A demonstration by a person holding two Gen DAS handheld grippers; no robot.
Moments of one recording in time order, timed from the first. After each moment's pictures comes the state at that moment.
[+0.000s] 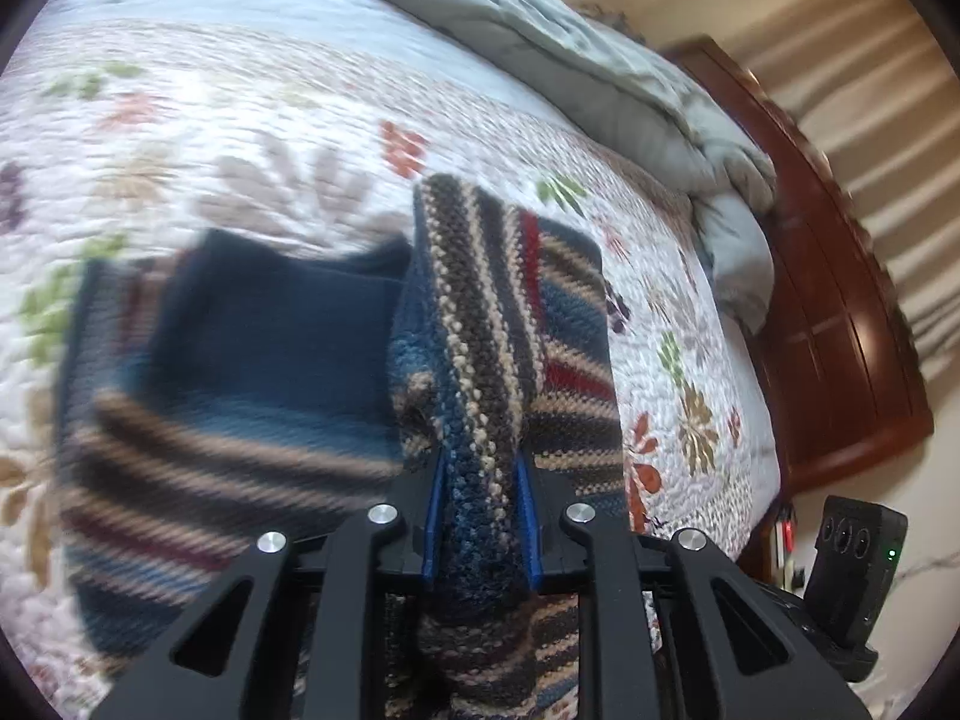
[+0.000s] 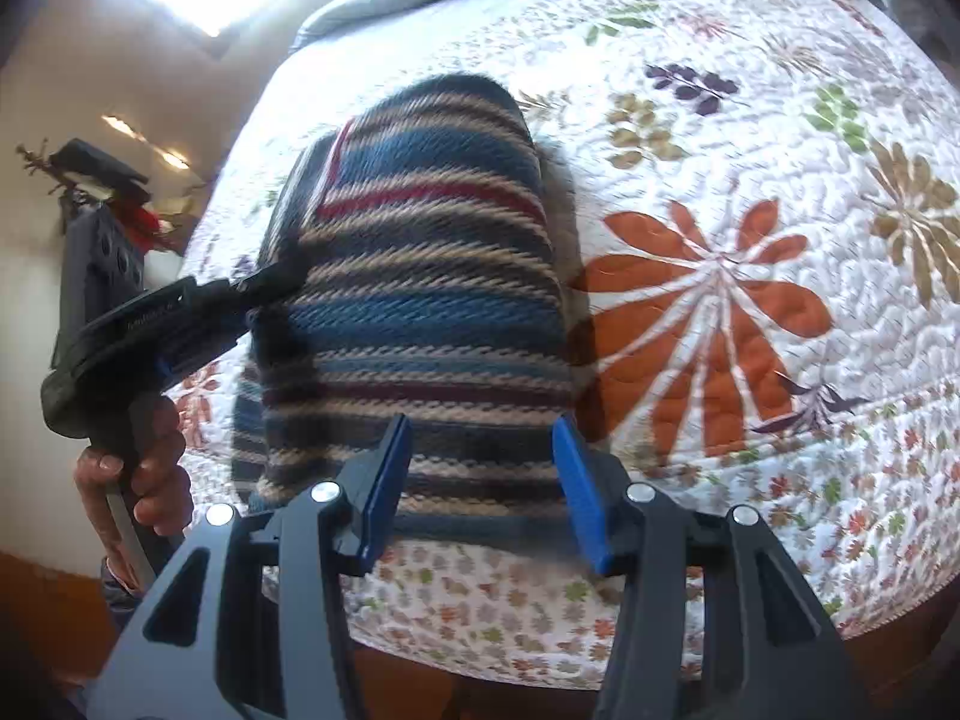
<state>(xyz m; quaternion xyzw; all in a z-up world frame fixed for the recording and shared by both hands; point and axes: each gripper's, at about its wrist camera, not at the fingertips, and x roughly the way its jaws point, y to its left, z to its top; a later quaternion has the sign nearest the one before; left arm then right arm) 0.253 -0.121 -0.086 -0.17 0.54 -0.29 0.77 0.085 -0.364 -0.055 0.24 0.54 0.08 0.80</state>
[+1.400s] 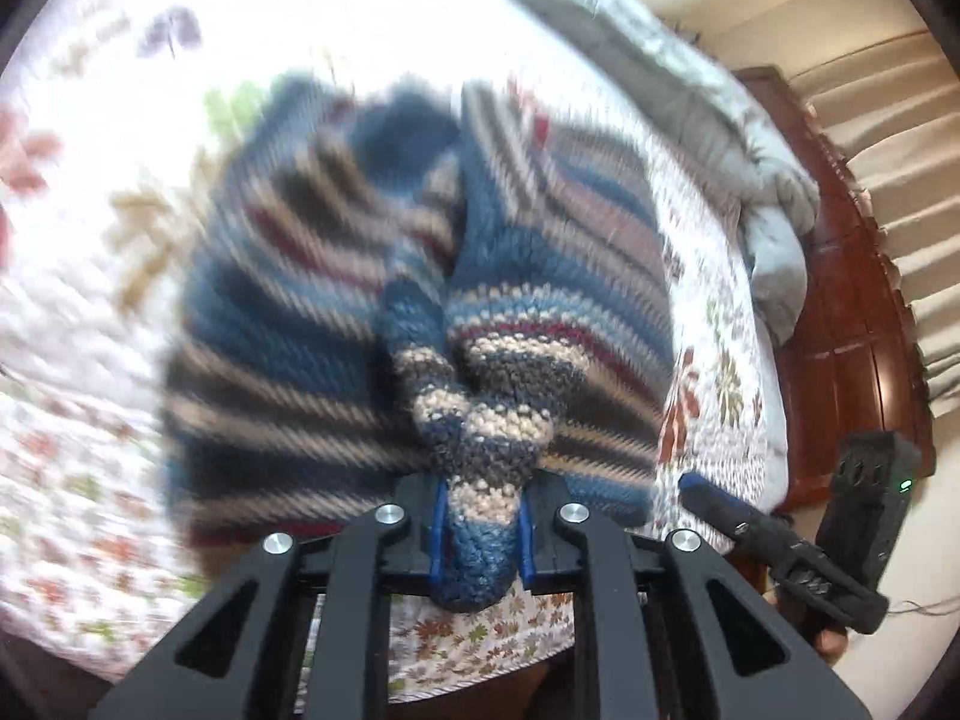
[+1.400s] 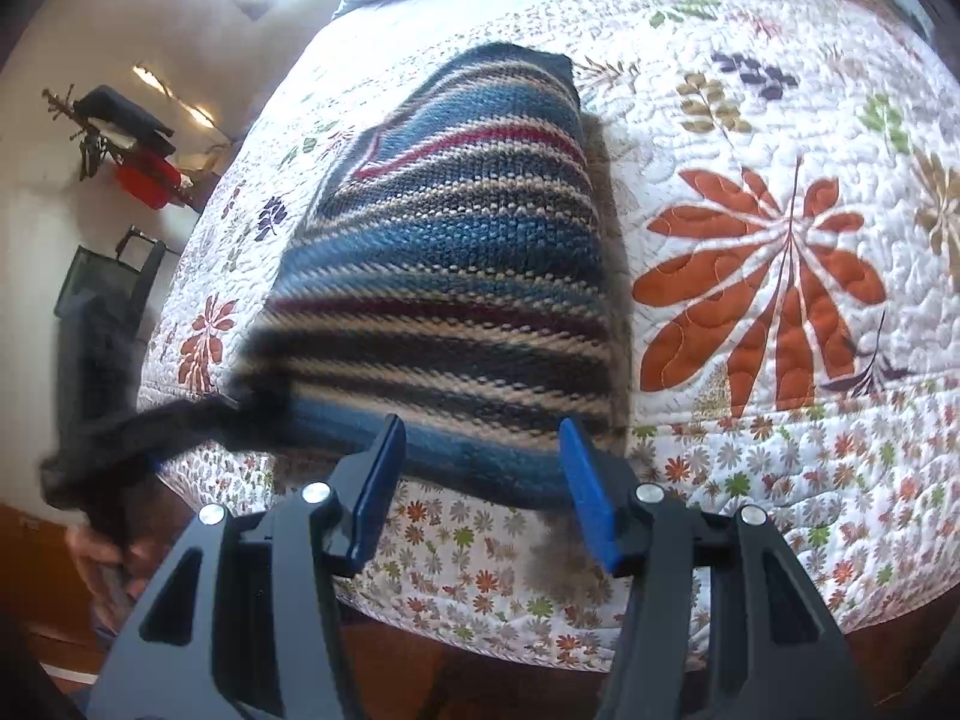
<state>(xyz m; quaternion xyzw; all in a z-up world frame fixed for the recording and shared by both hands) 0.162 -0.035 -0.099 -0.20 0.57 -0.23 0.76 0.067 -0.312 -0.059 0.19 0.55 0.10 0.81</state>
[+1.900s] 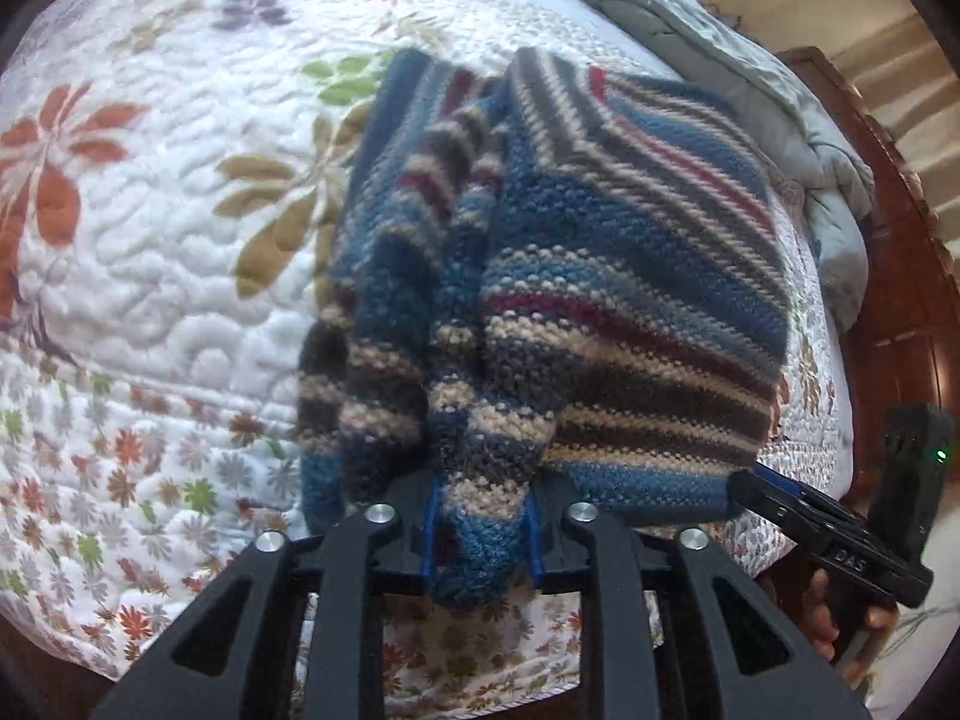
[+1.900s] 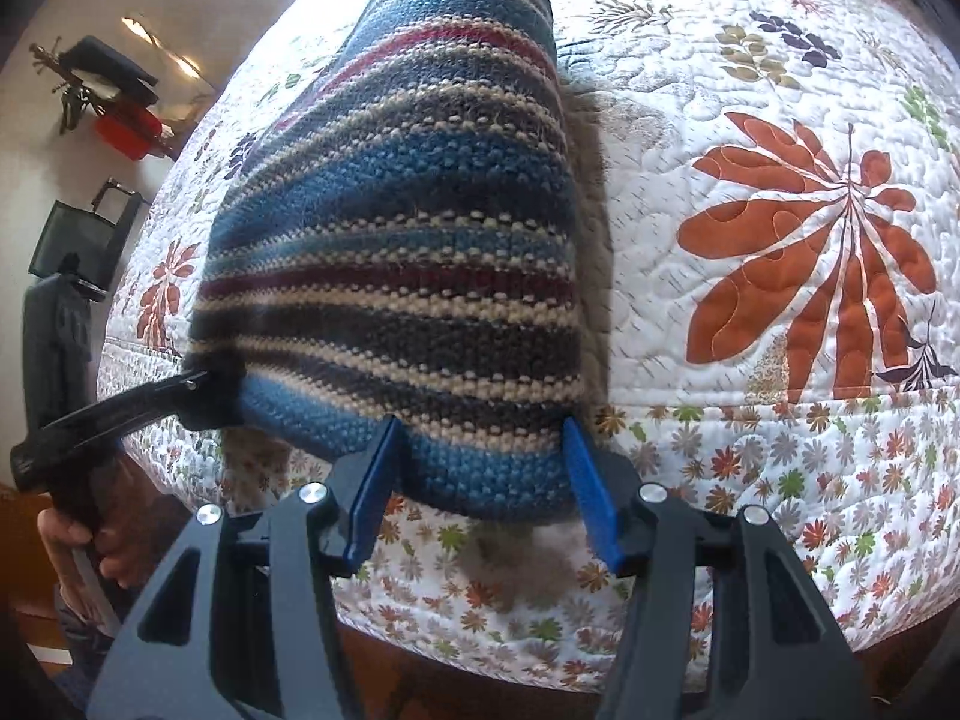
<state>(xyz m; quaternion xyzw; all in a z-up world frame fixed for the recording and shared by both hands) 0.166 -0.018 -0.139 -0.14 0.60 -0.18 0.76 0.081 -0.285 -0.104 0.16 0.59 0.10 0.78</state>
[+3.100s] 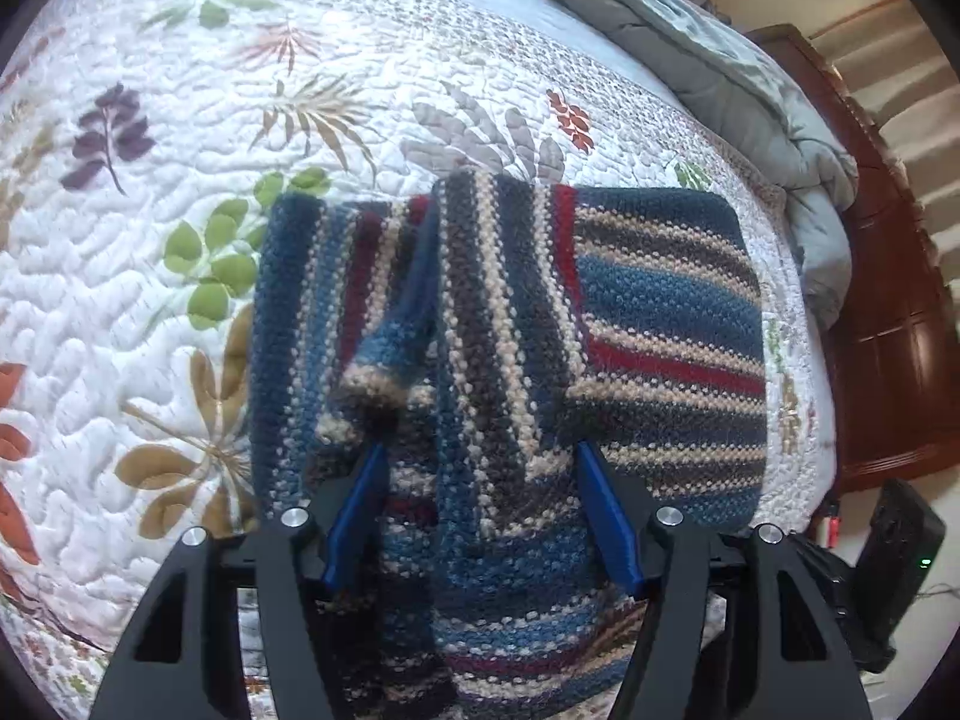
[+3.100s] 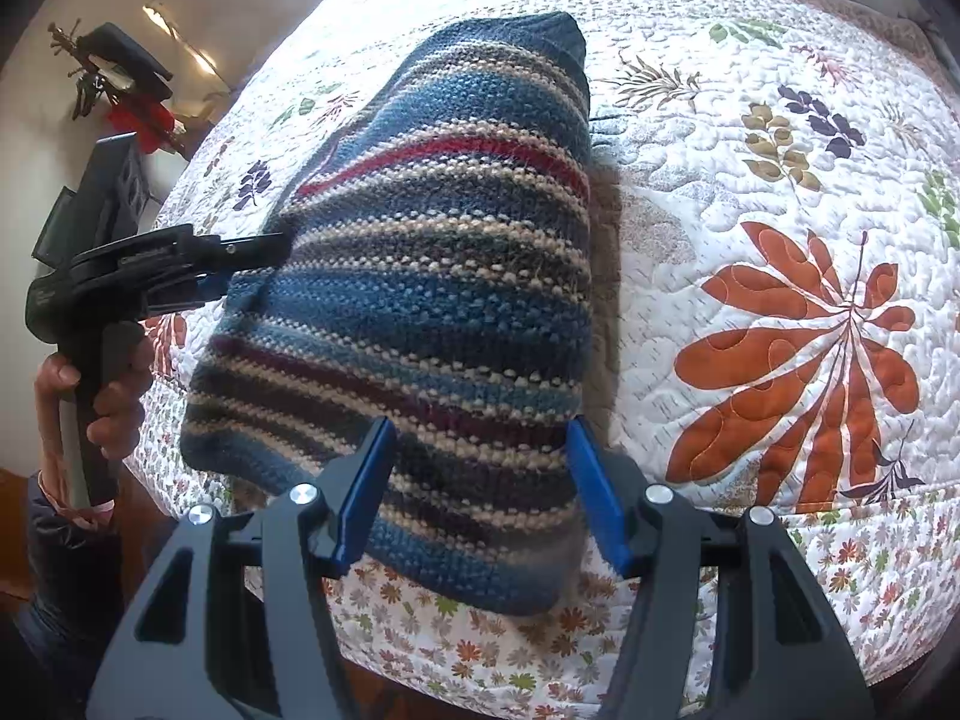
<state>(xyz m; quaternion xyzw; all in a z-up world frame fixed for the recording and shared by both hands) 0.292 -0.050 -0.136 -0.14 0.62 -0.24 0.74 0.122 -0.289 -0.080 0.13 0.57 0.11 0.80</state>
